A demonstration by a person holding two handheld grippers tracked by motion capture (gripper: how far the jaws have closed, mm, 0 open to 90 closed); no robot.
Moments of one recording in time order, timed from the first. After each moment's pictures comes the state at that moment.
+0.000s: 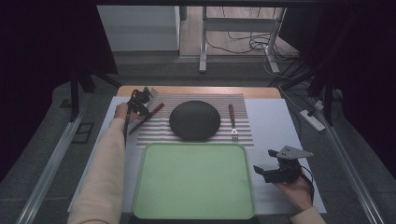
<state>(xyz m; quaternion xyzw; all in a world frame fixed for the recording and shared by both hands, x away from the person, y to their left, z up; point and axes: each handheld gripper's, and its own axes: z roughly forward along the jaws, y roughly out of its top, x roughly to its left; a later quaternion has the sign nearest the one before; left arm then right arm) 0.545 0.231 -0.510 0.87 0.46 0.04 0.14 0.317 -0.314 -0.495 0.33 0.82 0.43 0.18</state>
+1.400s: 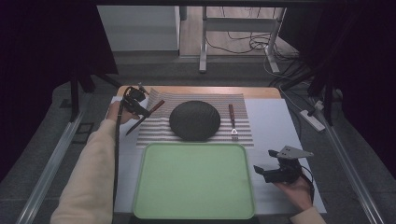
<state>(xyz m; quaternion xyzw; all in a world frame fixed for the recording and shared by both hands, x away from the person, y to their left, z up) 0.498 0.232 -0.459 0.88 0.42 0.04 0.20 0.318 -0.315 -0.496 0.33 0.82 0.43 0.18</state>
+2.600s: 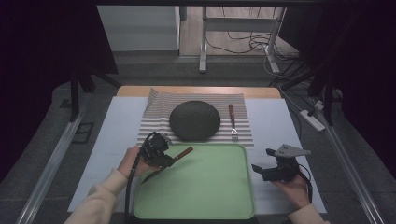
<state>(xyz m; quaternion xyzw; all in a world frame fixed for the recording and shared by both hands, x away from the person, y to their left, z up) 0.336 0.123 -0.477 0.93 0.30 -0.02 0.20 0.323 -0.309 -0.497 0.32 0.82 0.43 0.17</state>
